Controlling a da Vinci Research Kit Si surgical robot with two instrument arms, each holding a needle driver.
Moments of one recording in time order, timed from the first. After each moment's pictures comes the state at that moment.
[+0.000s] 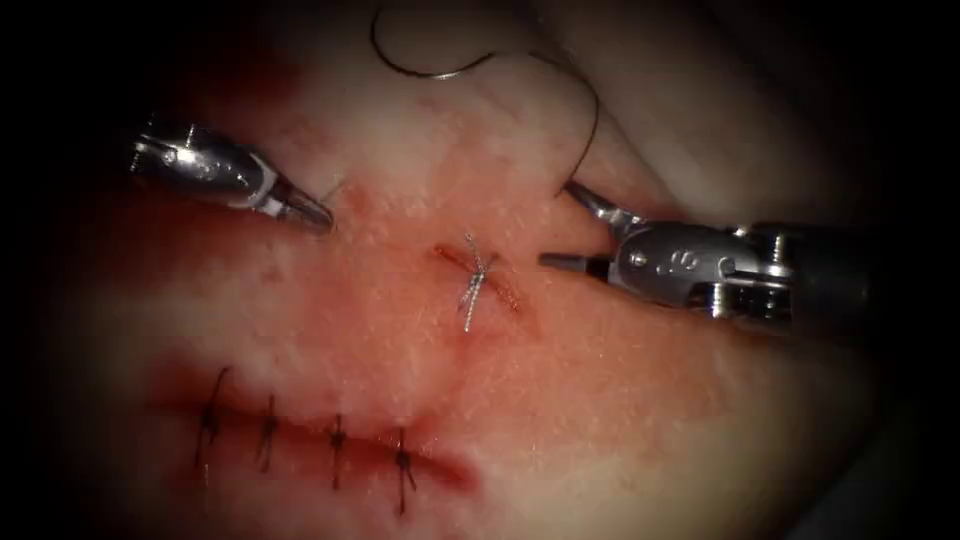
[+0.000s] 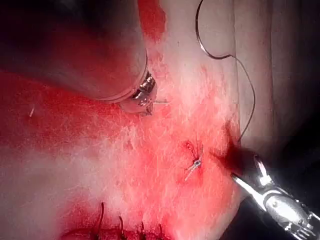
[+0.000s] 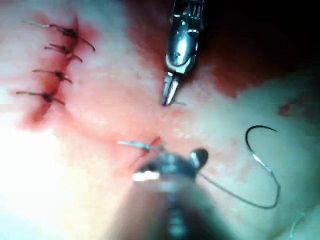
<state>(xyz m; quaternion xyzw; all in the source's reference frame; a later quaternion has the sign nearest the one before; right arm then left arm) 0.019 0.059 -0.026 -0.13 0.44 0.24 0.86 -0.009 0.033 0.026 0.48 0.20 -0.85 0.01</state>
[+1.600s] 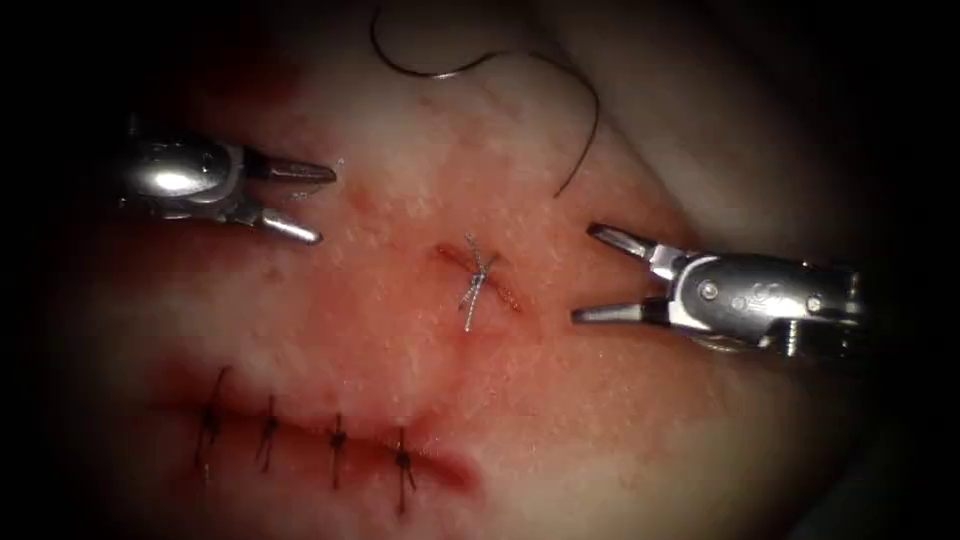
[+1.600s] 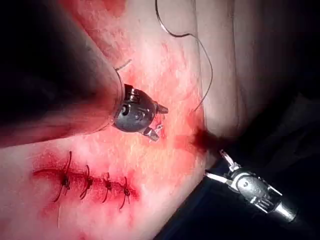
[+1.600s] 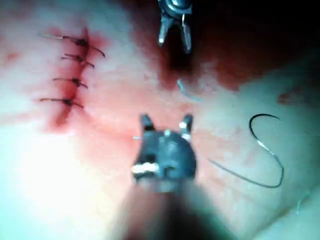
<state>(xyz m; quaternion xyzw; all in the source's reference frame) 0.014 0.058 -0.031 0.04 0.50 0.20 0.84 -0.012 0.032 0.010 0.54 0.17 -0.79 -0.23</state>
